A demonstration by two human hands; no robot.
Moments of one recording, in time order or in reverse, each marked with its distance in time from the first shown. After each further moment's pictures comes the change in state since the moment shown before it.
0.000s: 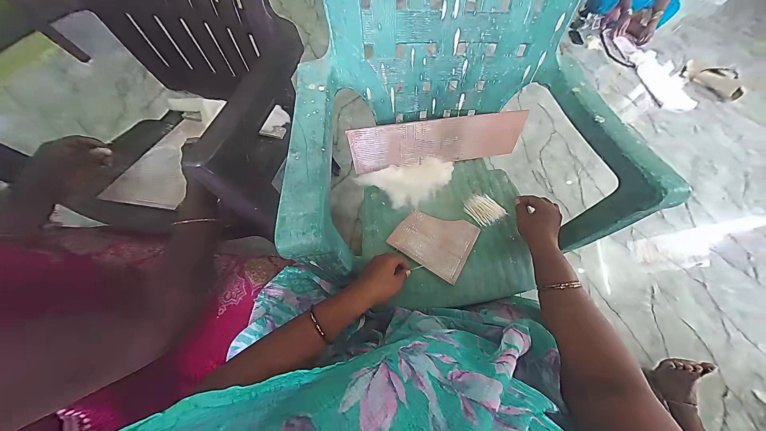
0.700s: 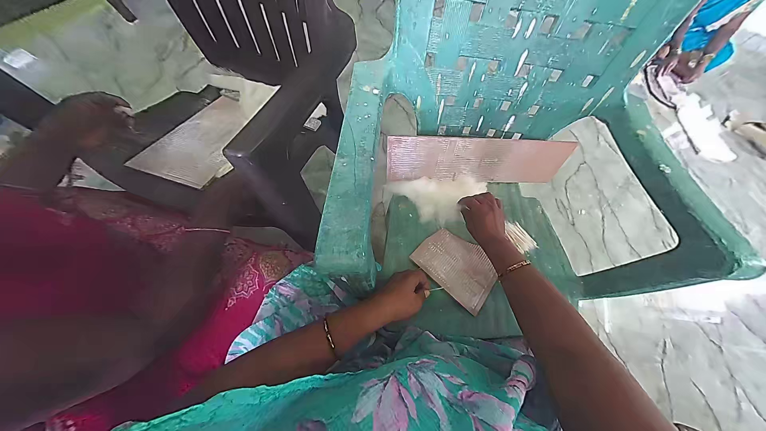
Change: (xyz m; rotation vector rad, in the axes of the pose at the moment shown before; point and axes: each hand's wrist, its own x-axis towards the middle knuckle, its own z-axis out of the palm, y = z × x) left_hand 0.001 -0.005 -0.010 -0.157 -0.101 0.000; right_hand 0.039 -0.096 0.121 -0.151 -0.181 -0.640
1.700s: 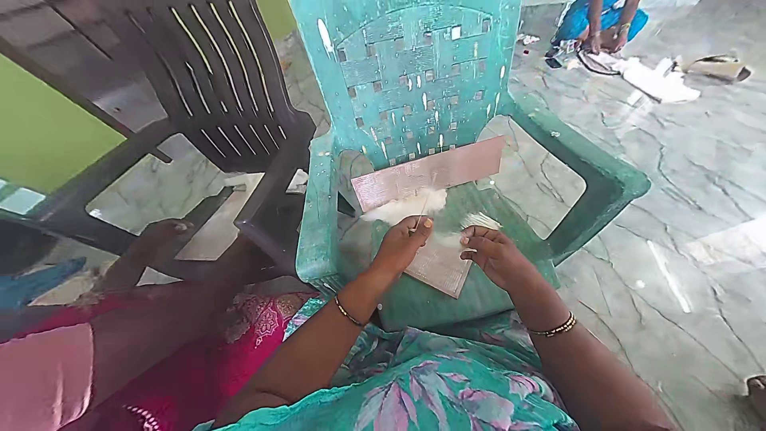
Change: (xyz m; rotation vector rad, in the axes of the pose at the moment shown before) left_hand -0.001 0.091 -0.015 -0.395 0.453 0.367; right_hand -0.141 -0.055 -0.122 1.506 0.004 0.370
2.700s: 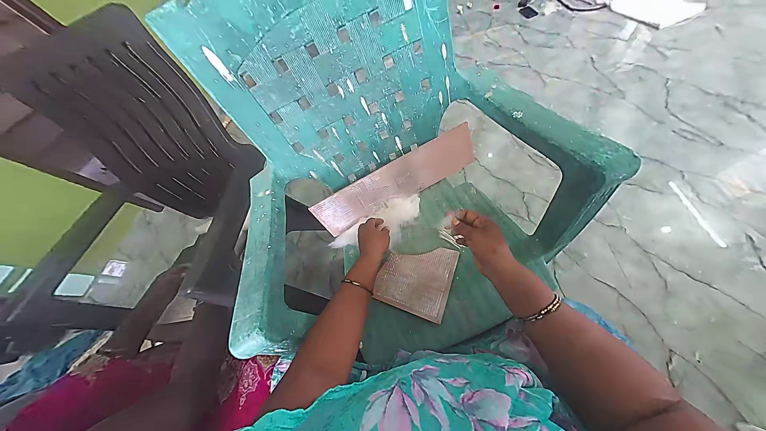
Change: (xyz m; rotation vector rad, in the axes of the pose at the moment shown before) left_hand 0.140 -0.074 0.013 0.620 0.235 -0.330; right_hand 0.059 0.012 -0.054 -0.081 0.391 0.102
